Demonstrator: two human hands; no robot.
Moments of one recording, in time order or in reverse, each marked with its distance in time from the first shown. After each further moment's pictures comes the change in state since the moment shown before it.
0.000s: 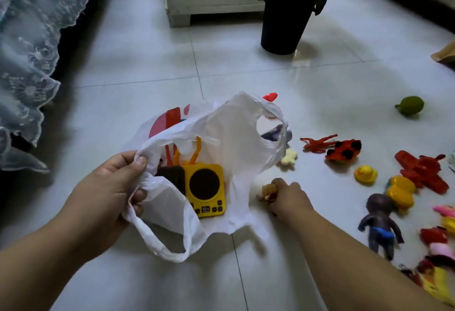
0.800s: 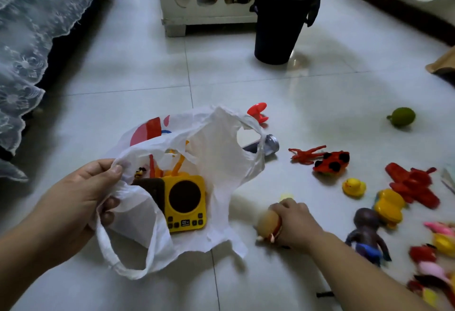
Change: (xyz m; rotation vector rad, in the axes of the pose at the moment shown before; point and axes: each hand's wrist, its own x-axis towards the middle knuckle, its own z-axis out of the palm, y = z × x) left_hand 0.012 -0.002 0.013 0.109 0.068 0.012; right_hand -0.002 0.059 -0.020 -0.210 -0.073 -0.323
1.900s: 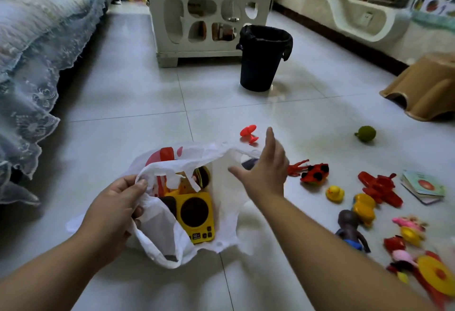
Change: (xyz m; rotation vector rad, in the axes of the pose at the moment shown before) left_hand -0.024 0.011 -0.004 -0.048 0.016 0.059; right_hand -0.027 -0.151 -0.094 0.521 0.846 0.076
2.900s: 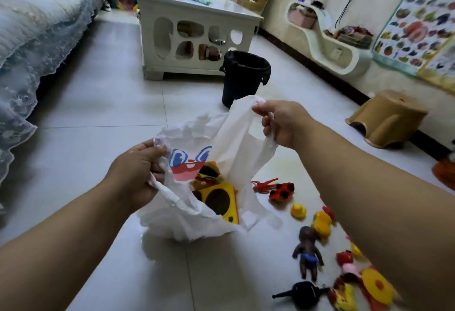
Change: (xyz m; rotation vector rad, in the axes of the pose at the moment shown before) left_hand 0.016 0.076 0.058 -0.496 -0.322 -0.067; right_hand 0.101 -0.092 -0.156 0.722 -0.382 0.342
